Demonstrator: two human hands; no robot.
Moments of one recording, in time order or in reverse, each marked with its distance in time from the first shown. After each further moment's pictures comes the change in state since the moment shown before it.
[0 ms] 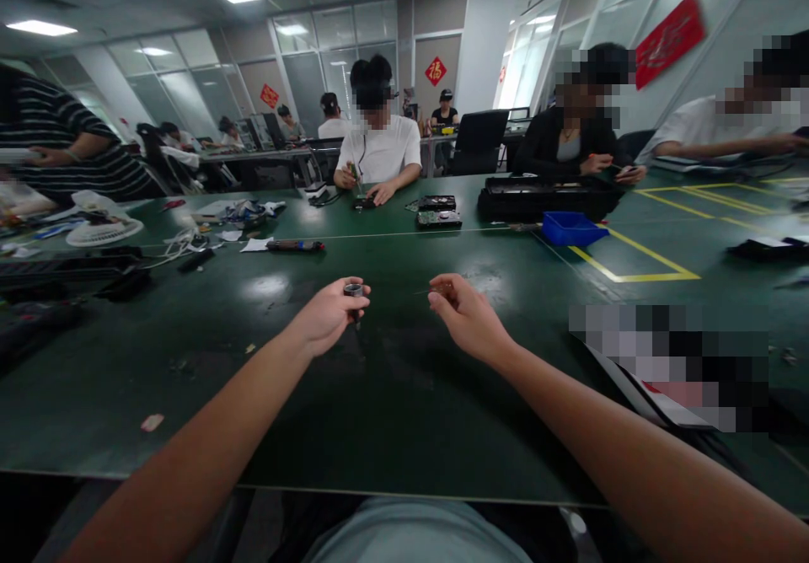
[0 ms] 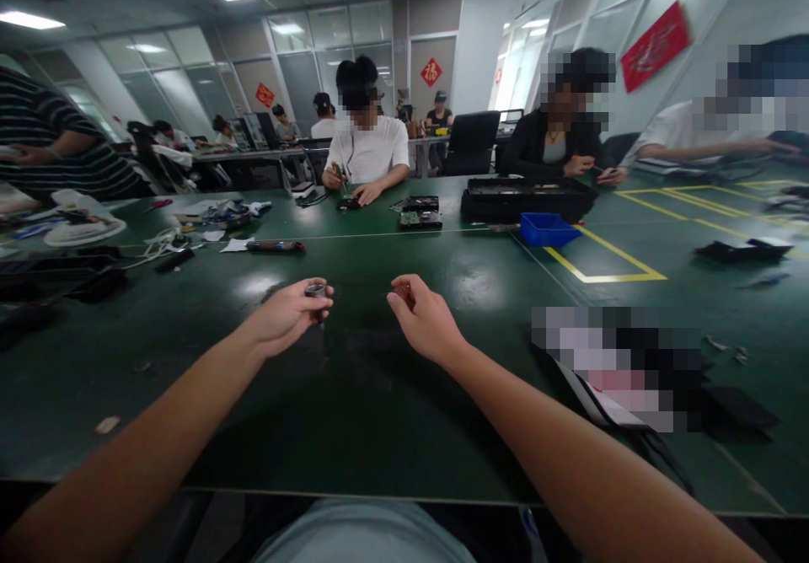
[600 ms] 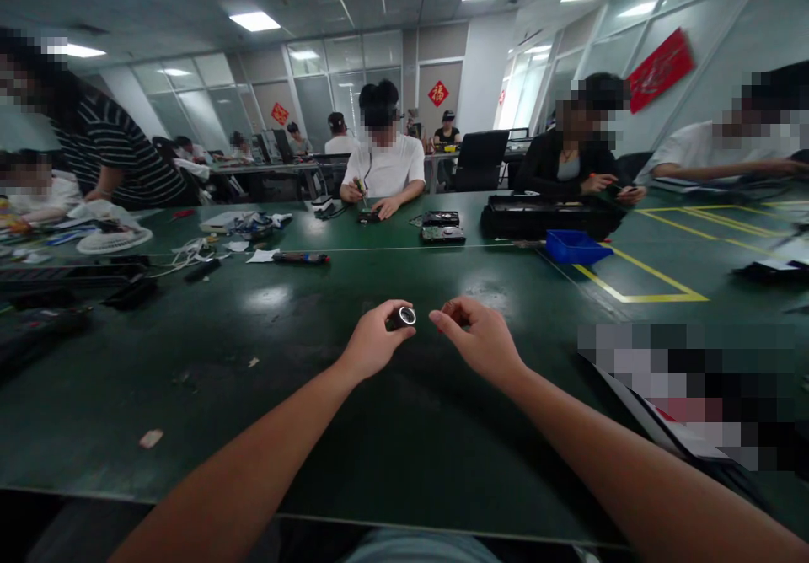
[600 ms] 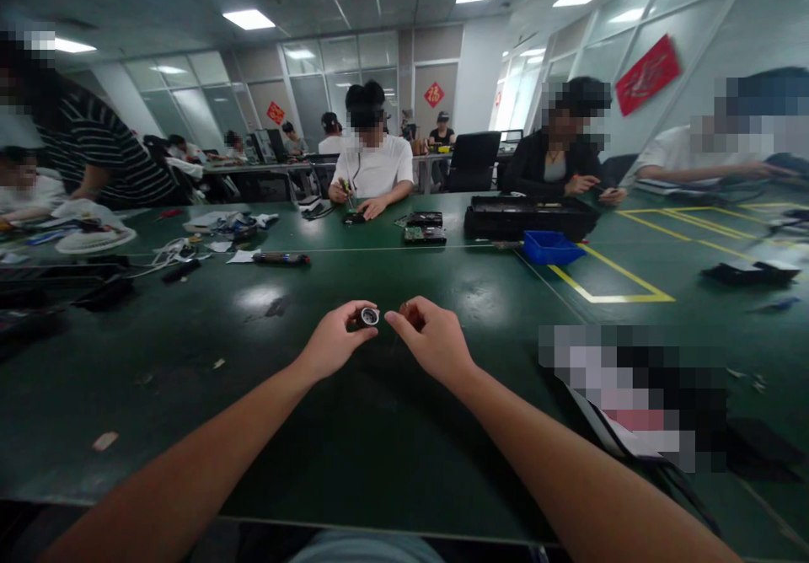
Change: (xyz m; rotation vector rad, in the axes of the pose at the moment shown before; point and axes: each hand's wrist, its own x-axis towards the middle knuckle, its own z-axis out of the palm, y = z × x) left_hand 0.012 -0.040 0.036 0.564 -0.076 0.431; right_hand 0.000 -0.004 0.000 -0.062 0.081 -0.033
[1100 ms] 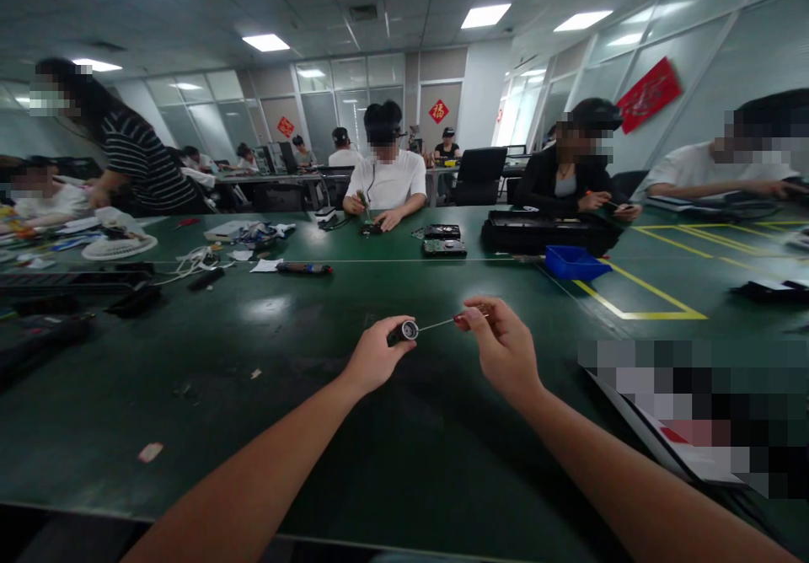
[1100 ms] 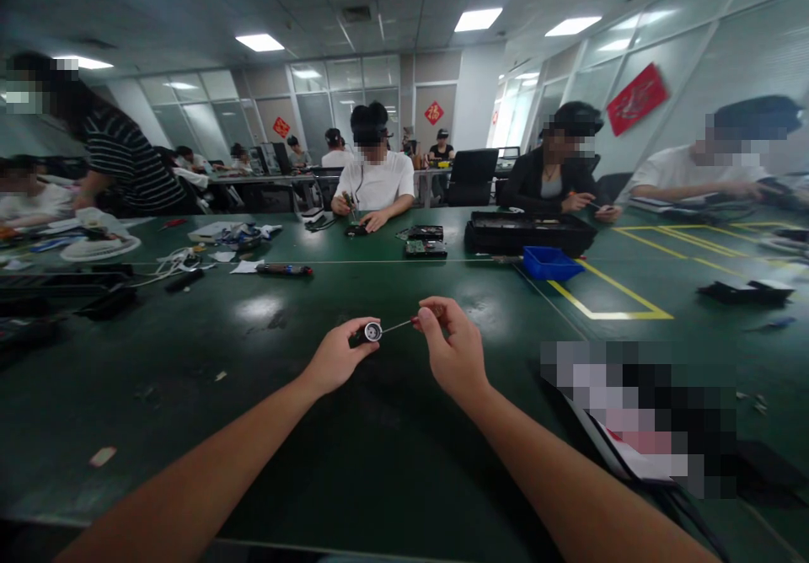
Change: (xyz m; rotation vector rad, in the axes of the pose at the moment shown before) left_hand -0.001 -0.006 -0.004 0.120 0.020 0.025; right_hand -0.003 -0.002 -0.008 0.282 0.266 -0.053
